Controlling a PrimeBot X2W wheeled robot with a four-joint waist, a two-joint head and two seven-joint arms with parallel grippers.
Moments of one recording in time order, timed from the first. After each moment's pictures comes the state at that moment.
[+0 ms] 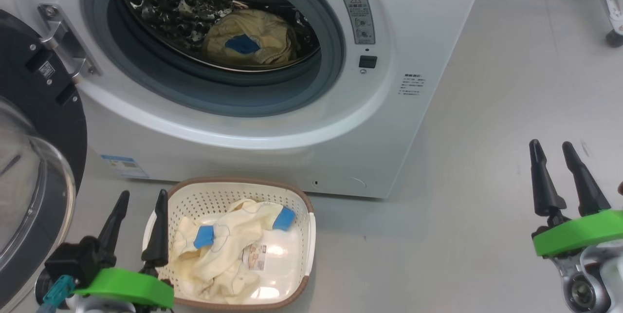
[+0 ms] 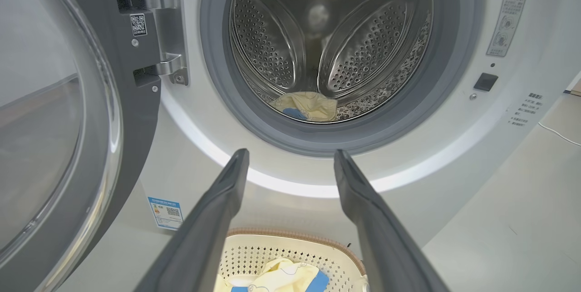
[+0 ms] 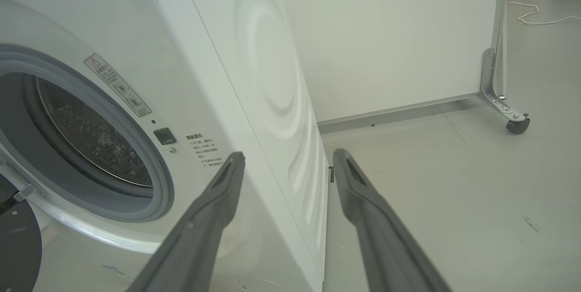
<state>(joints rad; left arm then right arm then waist) -0.10 0.19 -0.12 0.23 -0.35 -0.13 -0.25 -0.06 -0.28 0.09 0.14 0.61 0.12 -0.25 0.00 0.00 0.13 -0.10</state>
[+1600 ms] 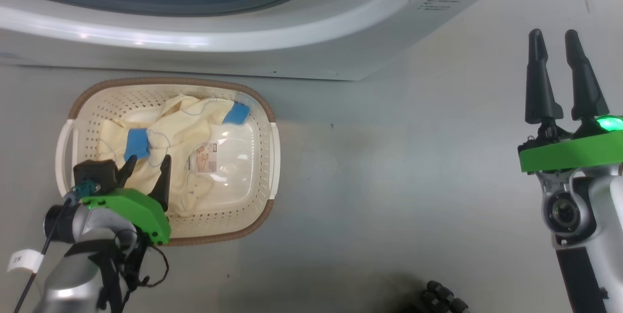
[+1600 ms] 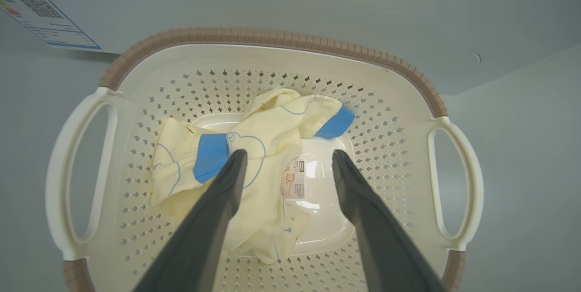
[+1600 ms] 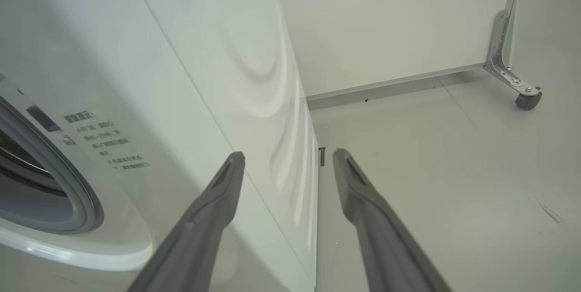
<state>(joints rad) -0.64 0.23 -0.50 0.97 -0.59 -0.13 -0.25 -0.32 -0.18 0.08 0.03 0.55 0.12 -0.25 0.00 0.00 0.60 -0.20</state>
